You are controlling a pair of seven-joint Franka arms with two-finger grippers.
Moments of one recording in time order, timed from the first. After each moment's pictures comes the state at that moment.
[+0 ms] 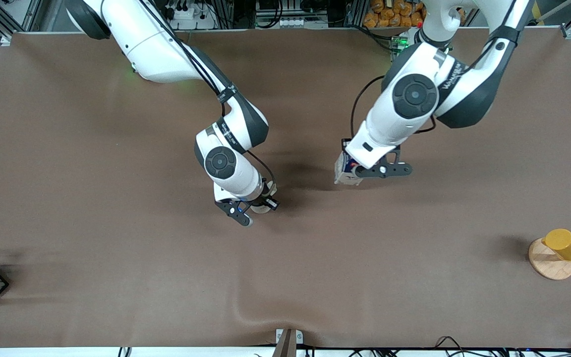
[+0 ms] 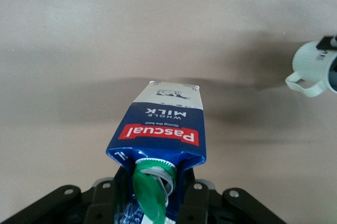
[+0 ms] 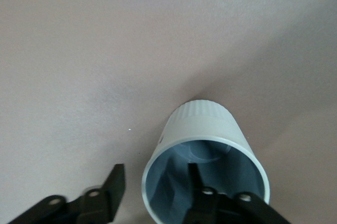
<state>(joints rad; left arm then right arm) -0.14 0.31 -0.47 -1.65 0.02 1.81 -0.65 0.55 0.75 0.07 -1.43 0.18 2.27 1.14</state>
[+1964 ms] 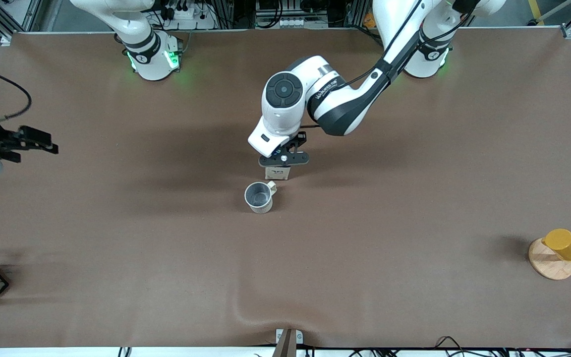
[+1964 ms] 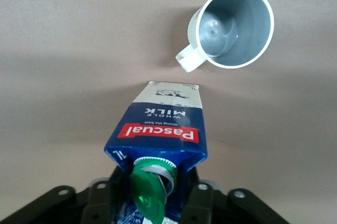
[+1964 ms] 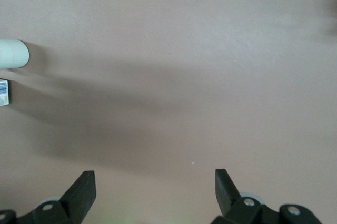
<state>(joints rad) -0.59 0.63 -0.33 -1.39 0.05 1.96 -0.96 -0.02 0.09 -0.11 -1.57 0.09 1.53 -0.30</state>
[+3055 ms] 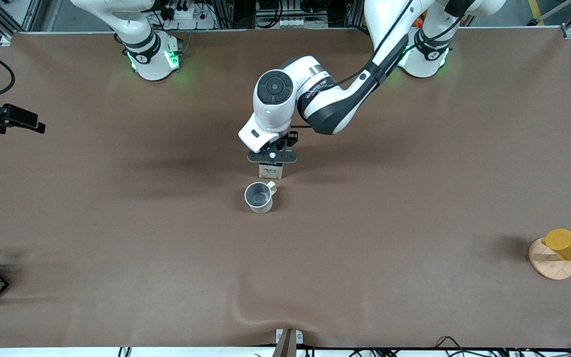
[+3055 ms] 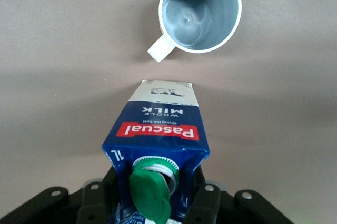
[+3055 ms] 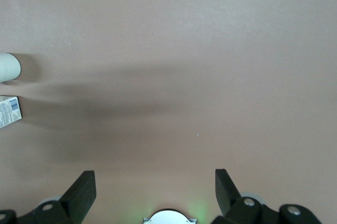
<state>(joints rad) -0.63 0.65 -0.33 -1.38 0.05 2.01 -0.90 -0.03 0.03 -0.09 -1.58 0.06 1.45 -0.08</state>
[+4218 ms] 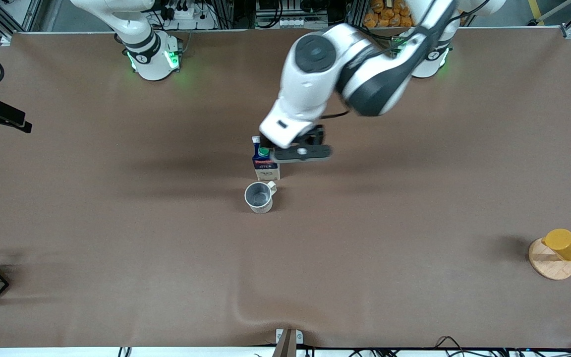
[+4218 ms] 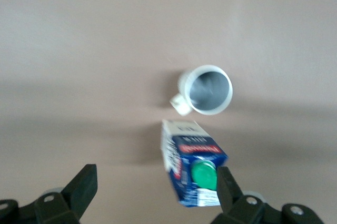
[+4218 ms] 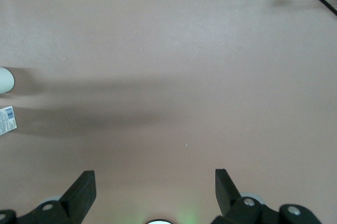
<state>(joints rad) -0.49 0.45 -0.30 -1.32 0.05 1.87 -0.93 -0.03 0.03 -0.08 -1.51 0.01 1.45 -0.08</state>
